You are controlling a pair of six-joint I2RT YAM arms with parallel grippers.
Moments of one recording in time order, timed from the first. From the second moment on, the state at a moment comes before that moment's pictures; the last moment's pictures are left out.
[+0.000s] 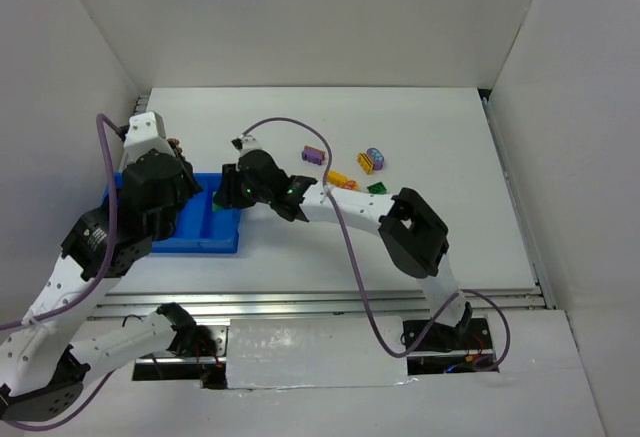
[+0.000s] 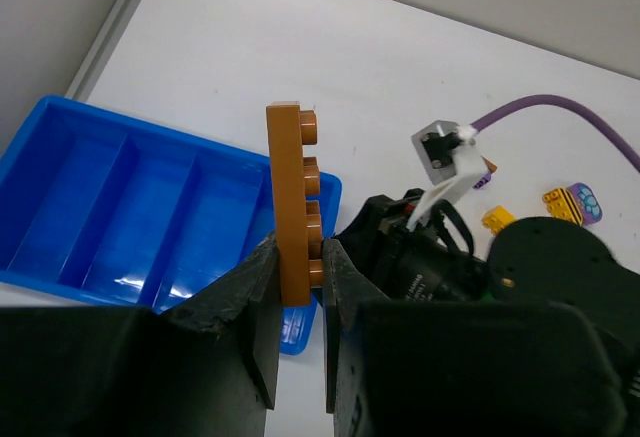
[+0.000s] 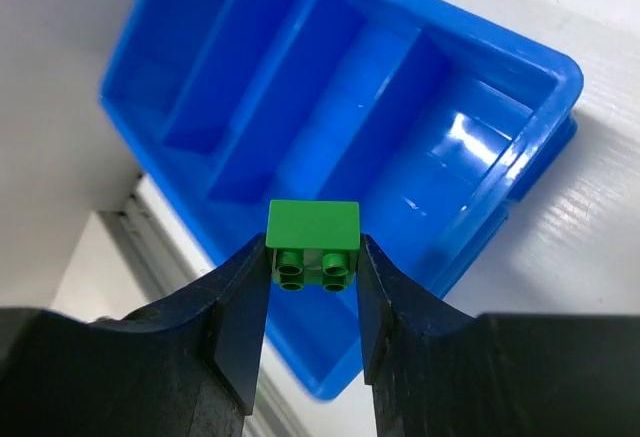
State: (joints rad) left arm -0.65 0.89 1.34 -0.88 -0.77 -0.53; right arm 1.00 2.04 1.62 0.02 0.00 0.67
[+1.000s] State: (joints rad) left arm -0.11 1.08 1.10 -0.76 -0.36 -0.56; right arm 0.96 1.70 1.15 0.22 0.01 0.65
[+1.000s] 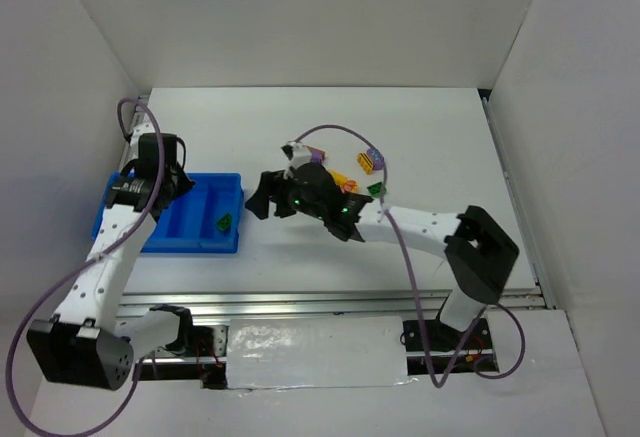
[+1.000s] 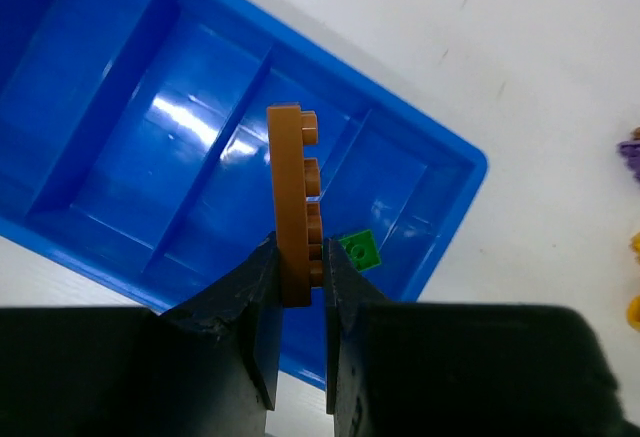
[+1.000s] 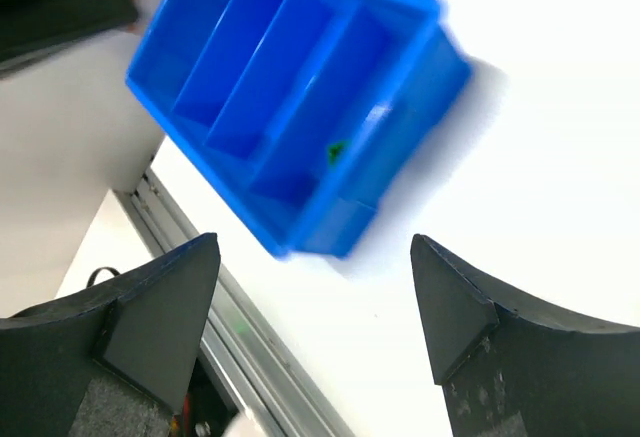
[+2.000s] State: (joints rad) left arm -0.02 1.36 0.99 -0.75 -0.23 -0.62; right arm 0.73 0.98 0.69 0.08 0.04 0.56
